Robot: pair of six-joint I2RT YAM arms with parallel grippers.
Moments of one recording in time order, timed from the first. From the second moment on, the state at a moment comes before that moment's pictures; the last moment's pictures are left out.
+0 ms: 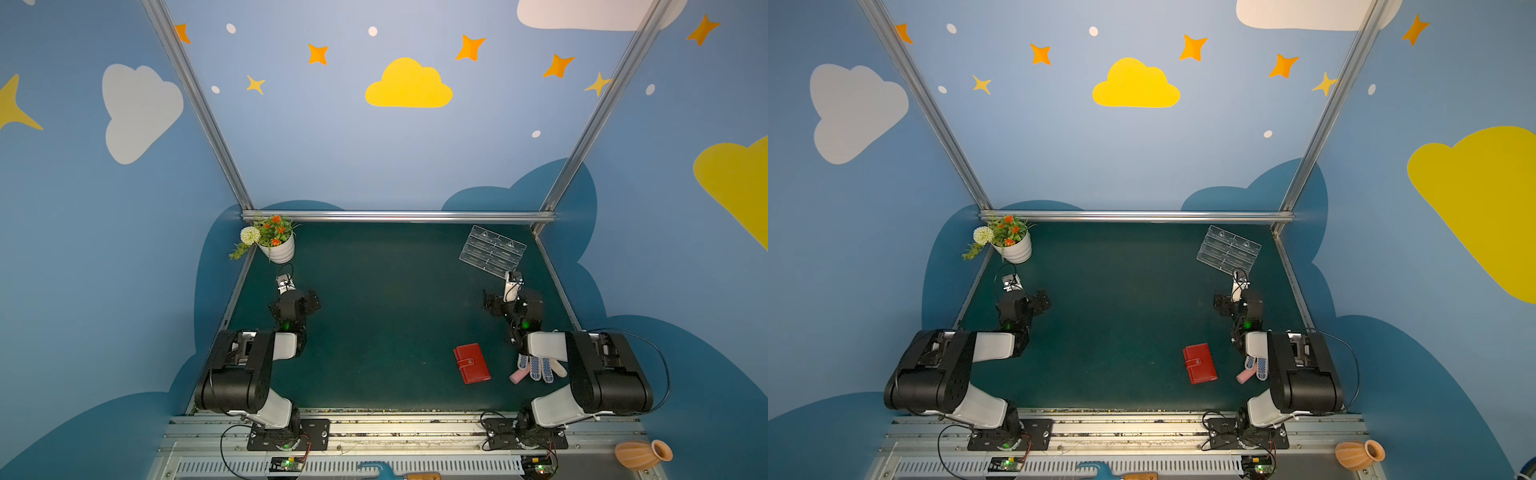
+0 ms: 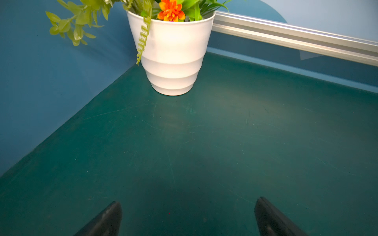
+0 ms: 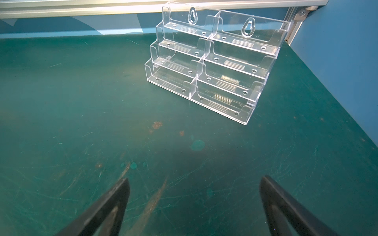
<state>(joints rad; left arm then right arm) 0.00 1.53 0.40 0.69 -0.30 -0.25 0.04 1.52 0.41 0.68 -0.03 0.00</state>
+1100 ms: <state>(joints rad) -0.20 0.97 0.83 -0.13 0.02 -0.57 -0.10 1.38 1.20 -0.59 -0.14 0.44</state>
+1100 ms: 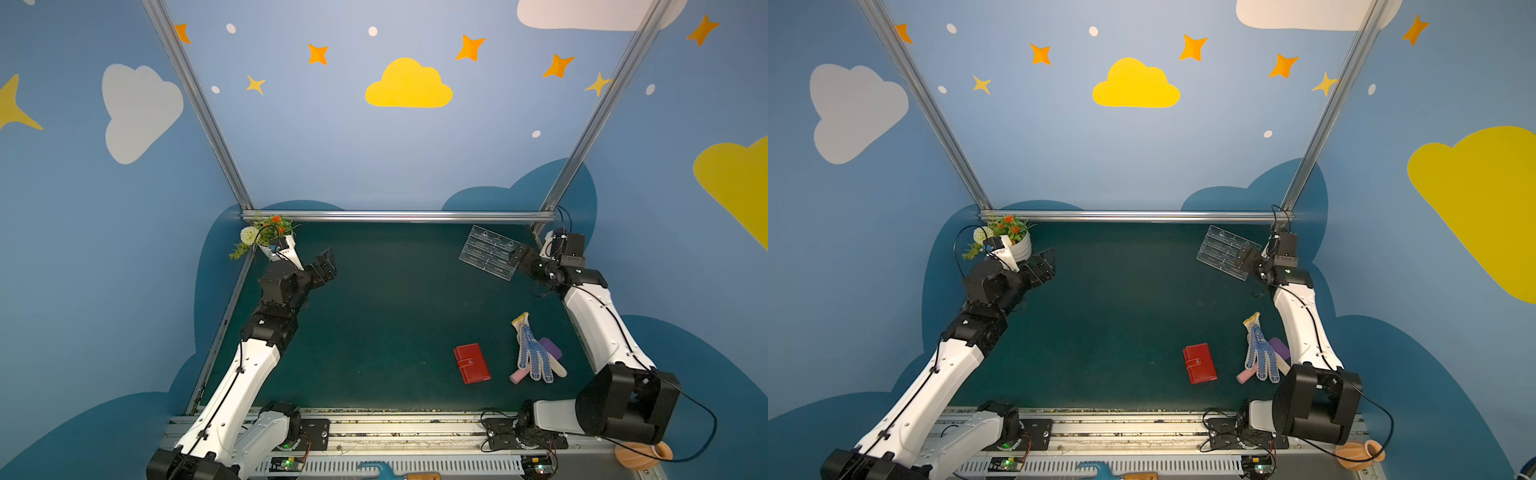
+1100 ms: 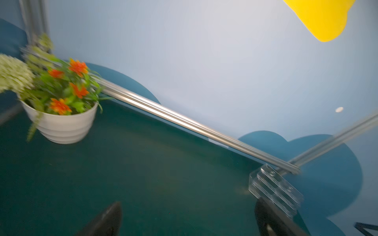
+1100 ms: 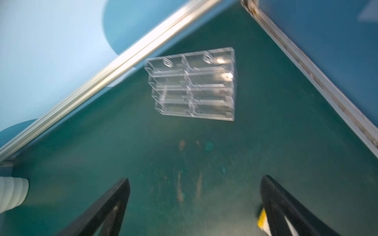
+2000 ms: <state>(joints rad) -0.47 1.05 0.84 -0.31 0.13 -0.62 -0.24 2.19 2.01 -0.91 -0.25 0.37</state>
